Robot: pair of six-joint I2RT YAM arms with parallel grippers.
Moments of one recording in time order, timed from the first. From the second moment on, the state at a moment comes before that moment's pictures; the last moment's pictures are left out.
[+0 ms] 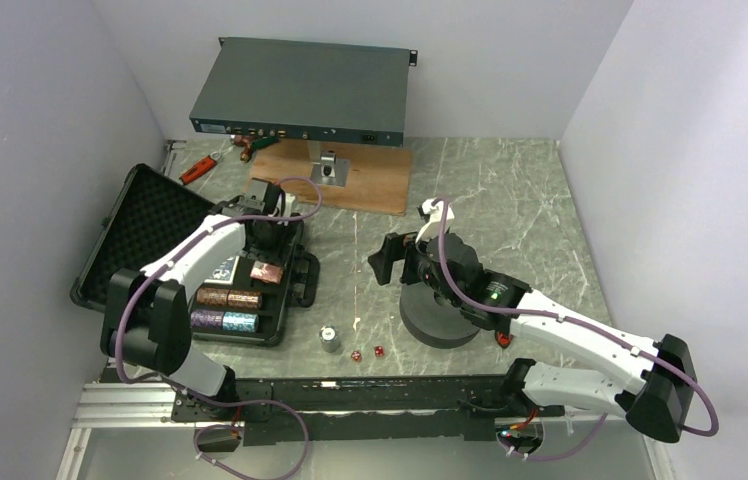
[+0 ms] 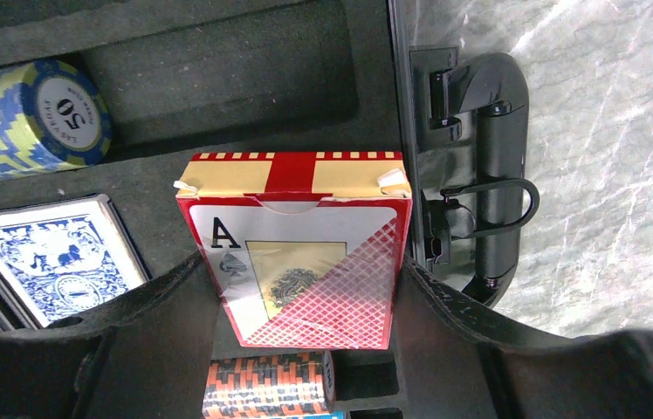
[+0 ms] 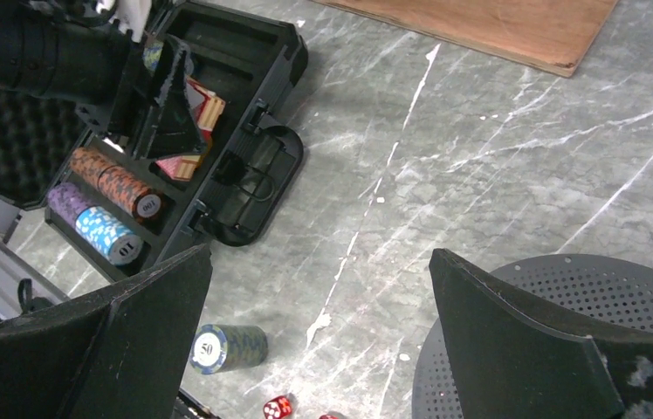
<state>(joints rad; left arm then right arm) -0.30 1.51 1.07 -0.72 -0.06 0.00 0.94 1.04 0.80 -0.13 0.31 0.52</state>
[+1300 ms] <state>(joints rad) -0.33 1.58 1.10 -0.76 -0.12 -0.08 0.94 1.05 0.79 -0.07 0.26 0.59</state>
